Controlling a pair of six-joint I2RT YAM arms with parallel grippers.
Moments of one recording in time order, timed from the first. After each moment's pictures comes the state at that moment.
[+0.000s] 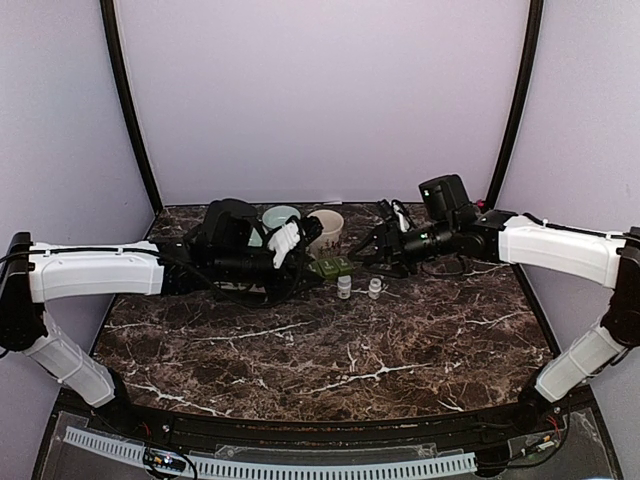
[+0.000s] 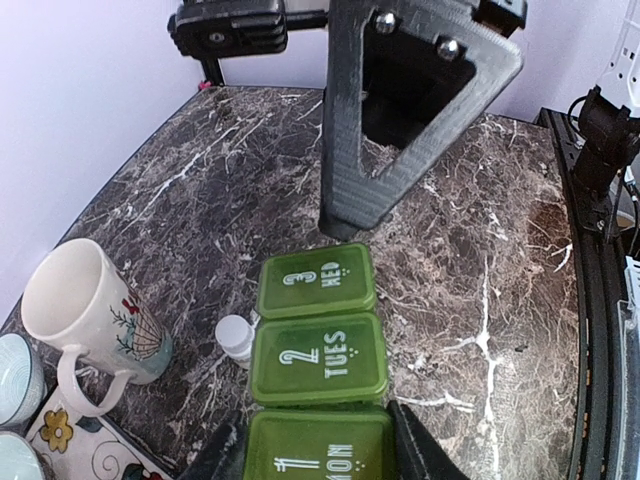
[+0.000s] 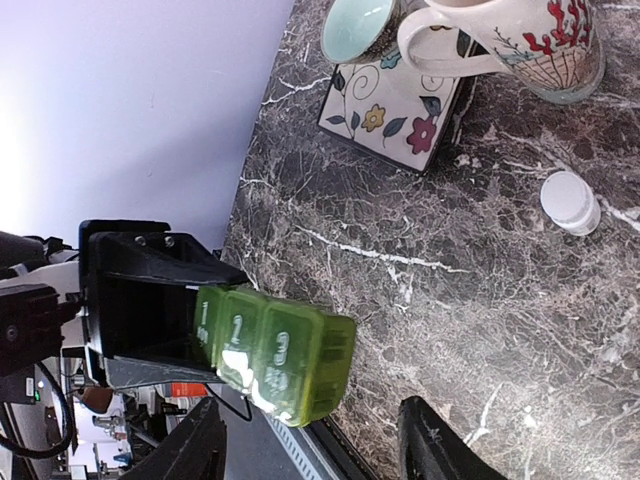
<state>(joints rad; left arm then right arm) -0.89 1.47 1.03 -0.03 0.22 0.22 0.67 1.47 1.09 -0.24 -0.65 0.76</state>
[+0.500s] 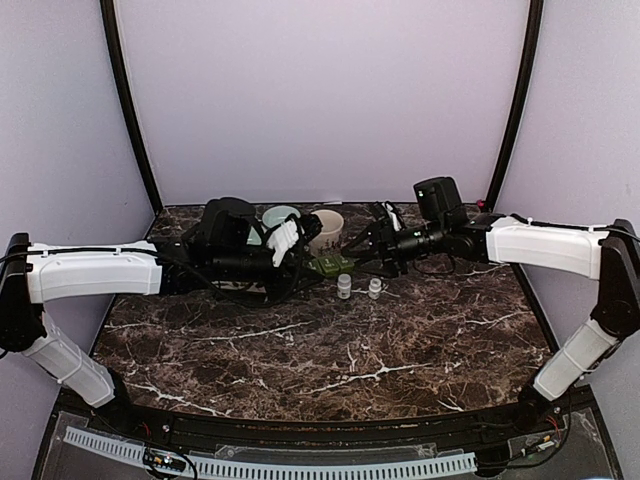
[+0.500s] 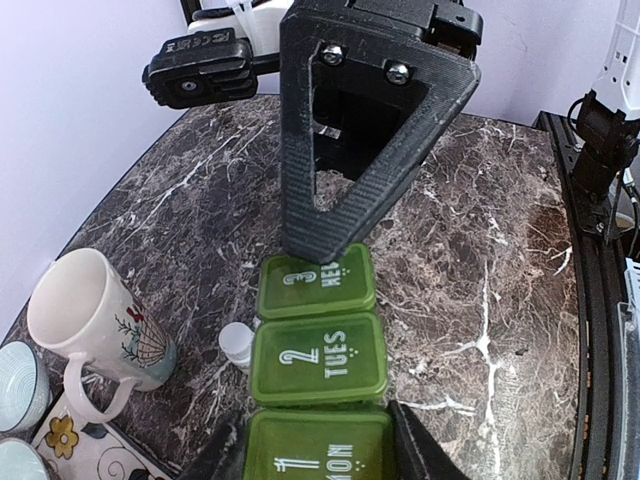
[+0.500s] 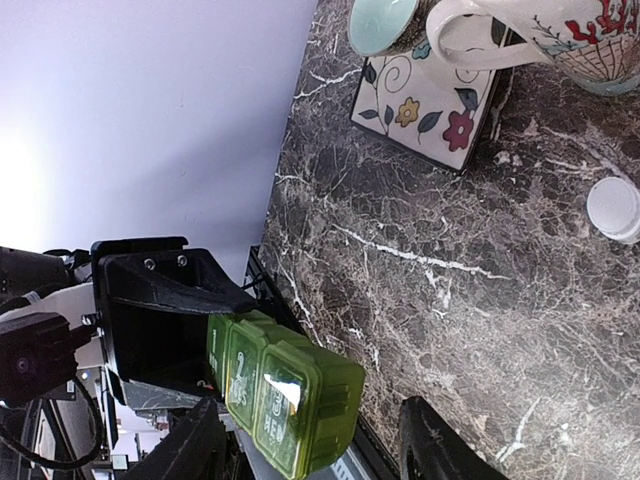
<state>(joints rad) -0.89 1.46 1.03 -0.02 0.22 0.24 0.64 1.55 1.09 -0.11 -0.76 0.86</state>
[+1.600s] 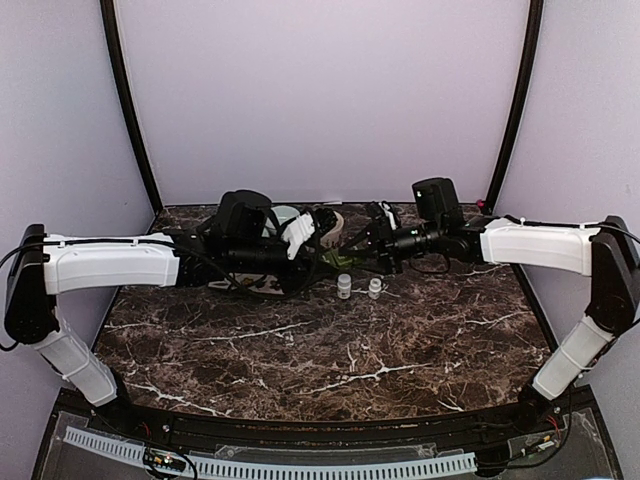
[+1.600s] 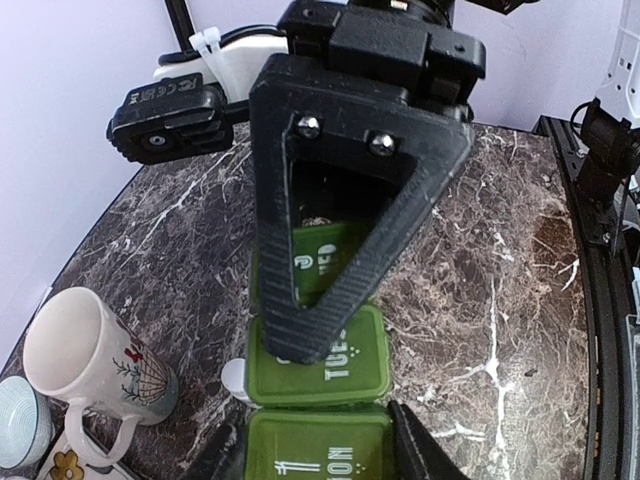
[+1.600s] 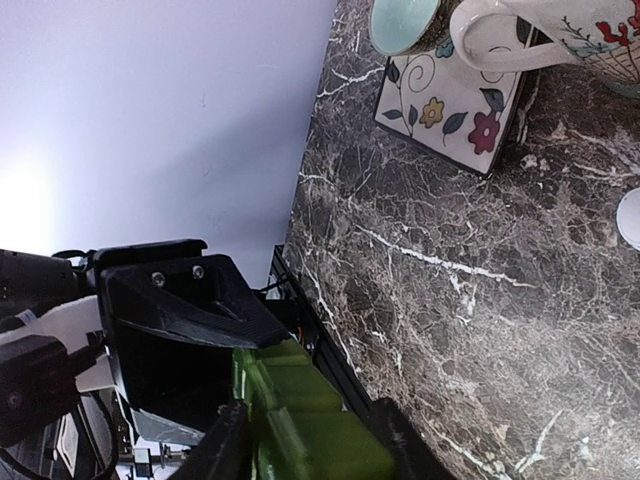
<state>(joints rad) -0.90 1.56 1.13 -0.01 0.24 0.25 0.65 1.59 1.09 -0.01 -0.82 0.93</state>
